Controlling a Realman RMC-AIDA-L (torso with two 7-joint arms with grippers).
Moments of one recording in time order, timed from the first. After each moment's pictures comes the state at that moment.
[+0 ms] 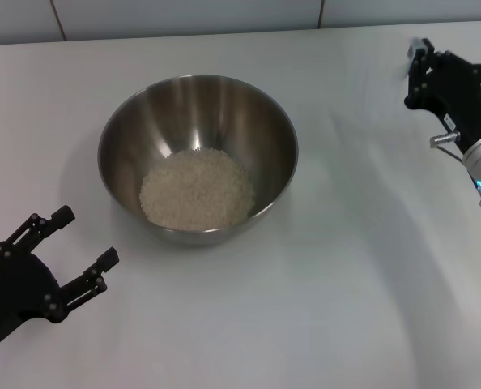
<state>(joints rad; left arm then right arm) -0.19 -2.06 0.66 0.23 1.60 1.65 -0.55 0.53 2.09 0.71 0.14 -2.20 -1.14 0.15</state>
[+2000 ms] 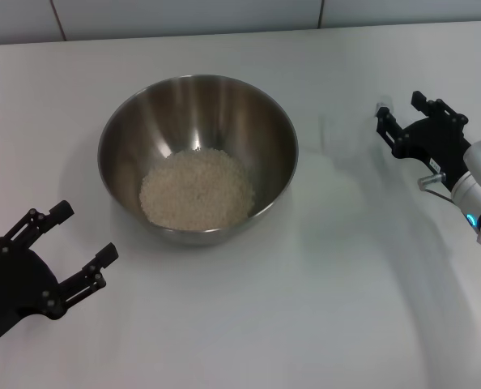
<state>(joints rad) -0.19 -2.06 0.66 0.23 1.60 1.66 -0.55 0.50 2.09 0.69 0.14 -2.27 -0.95 0.16</state>
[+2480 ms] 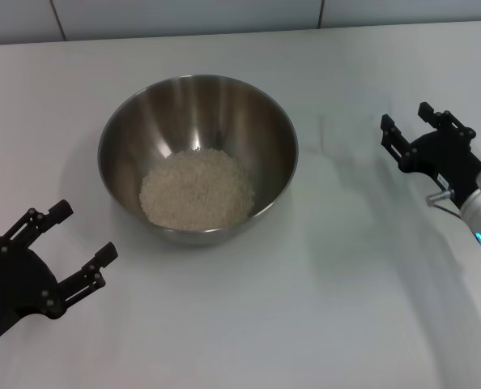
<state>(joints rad) -0.19 -2.06 0.66 0.23 1.60 1.67 -0.55 0.44 2.09 0.66 0.15 -2.28 -1.02 0.16</state>
